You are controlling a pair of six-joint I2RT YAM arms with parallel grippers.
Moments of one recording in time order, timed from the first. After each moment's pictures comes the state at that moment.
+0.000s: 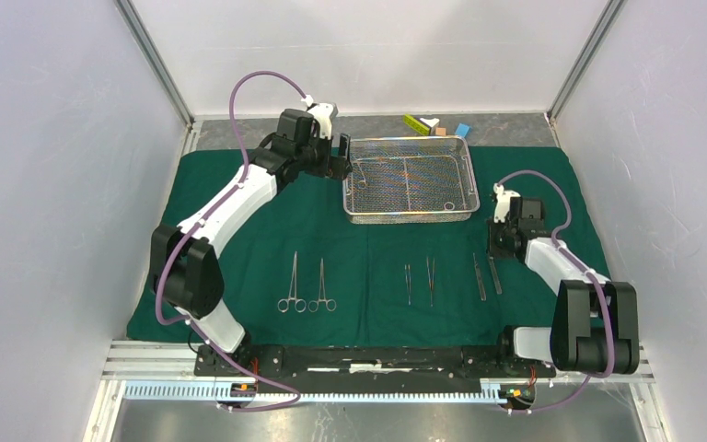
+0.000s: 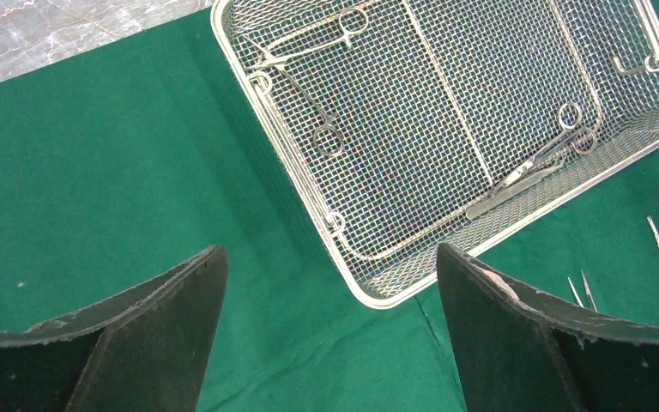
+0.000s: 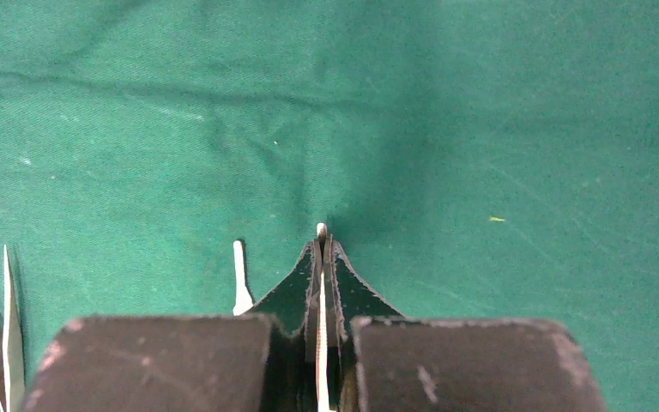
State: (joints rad) left arm -0.43 1.66 1.42 -0.39 0.13 -0.13; right arm -0.06 1.32 0.59 -0.27 -0.12 -0.08
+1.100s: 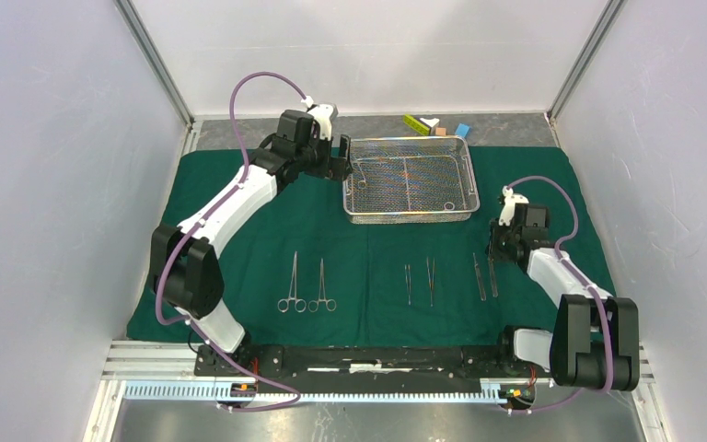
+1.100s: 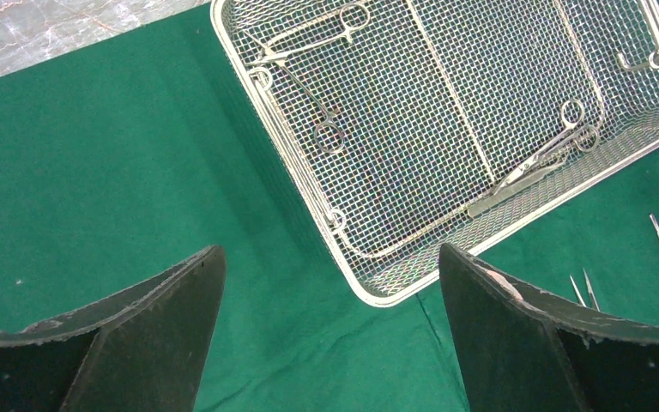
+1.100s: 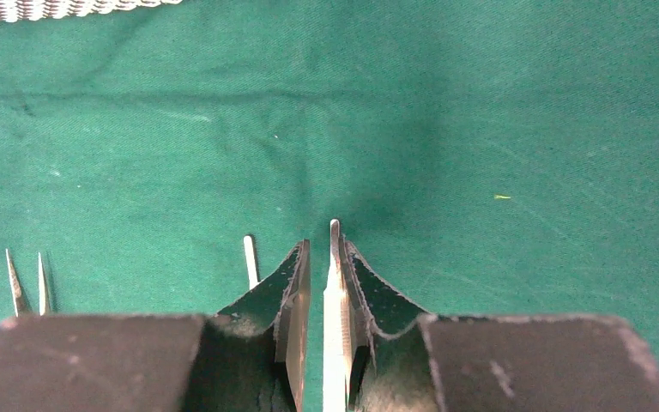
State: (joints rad) left arm -0.43 1.66 1.42 -0.39 0.13 -0.13; right arm -0.09 1.23 0.51 -0.21 -0.13 0.02
